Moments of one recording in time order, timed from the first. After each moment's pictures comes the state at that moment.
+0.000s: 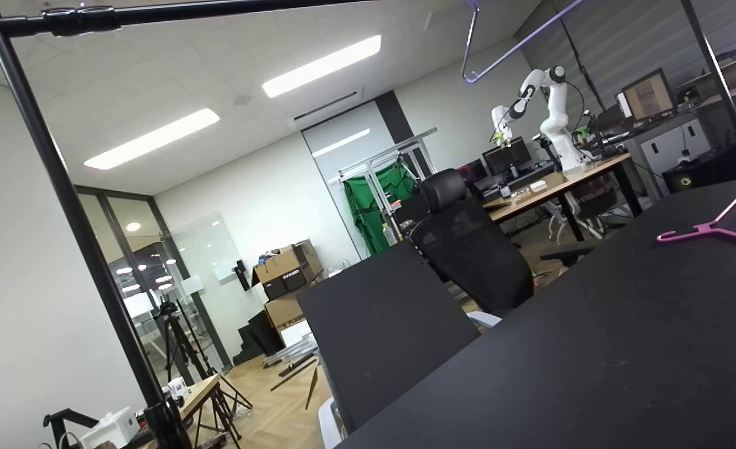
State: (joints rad) arm -0.06 -0.05 -0.28 -1.94 1.00 1.70 -0.86
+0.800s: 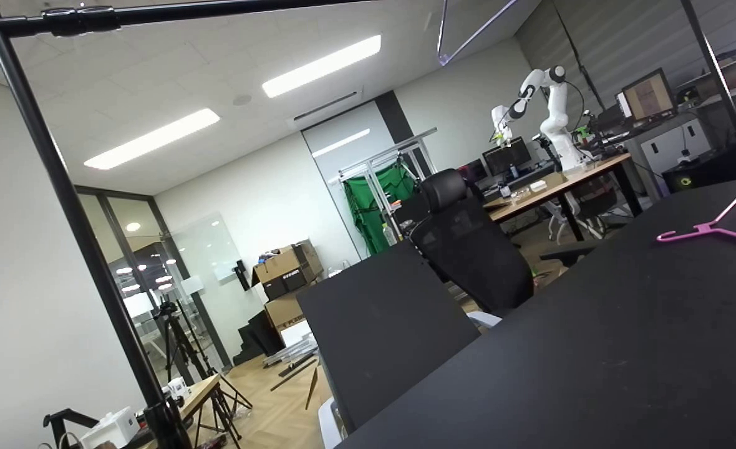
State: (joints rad) arm -0.19 0.22 -0.23 -1.61 1.34 1.59 -0.88
